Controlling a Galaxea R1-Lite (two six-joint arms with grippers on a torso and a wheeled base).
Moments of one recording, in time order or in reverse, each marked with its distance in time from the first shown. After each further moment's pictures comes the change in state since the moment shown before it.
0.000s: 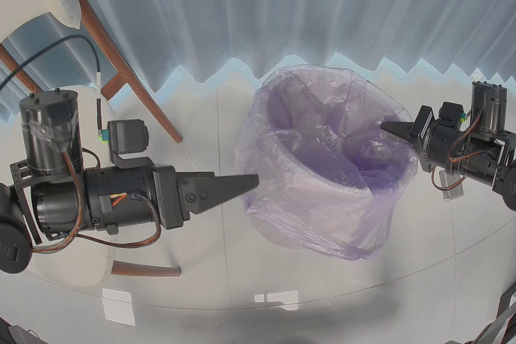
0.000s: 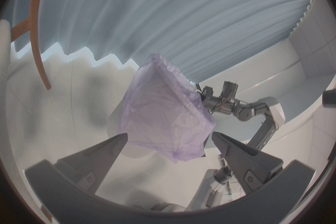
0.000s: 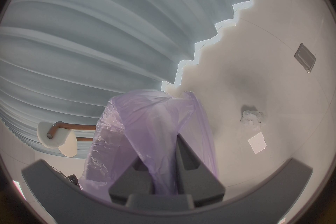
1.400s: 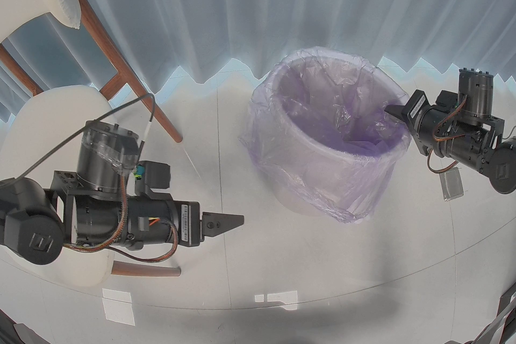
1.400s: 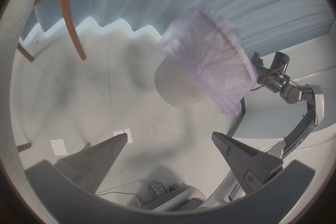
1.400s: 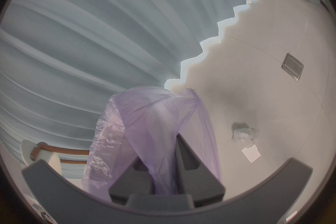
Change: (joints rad) left arm 0.014 0.141 -0.040 0.260 0.215 0.038; right arm -0.011 0.092 -0.124 0.007 -0.196 0.032
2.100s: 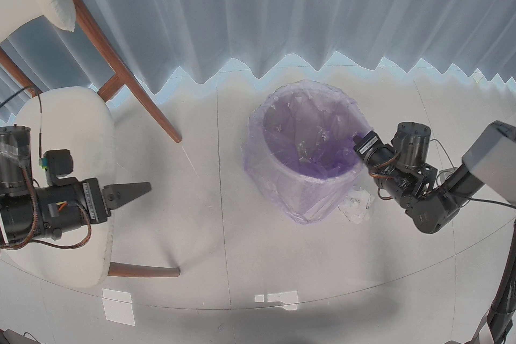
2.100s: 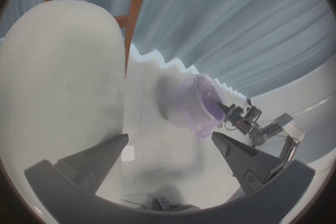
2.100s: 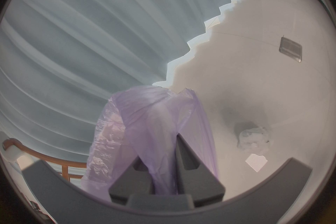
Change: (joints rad) left arm 0.364 -0.294 0.180 -0.037 -0.052 -0.002; right arm 0.068 0.444 0.047 -0.560 -0.241 0.041
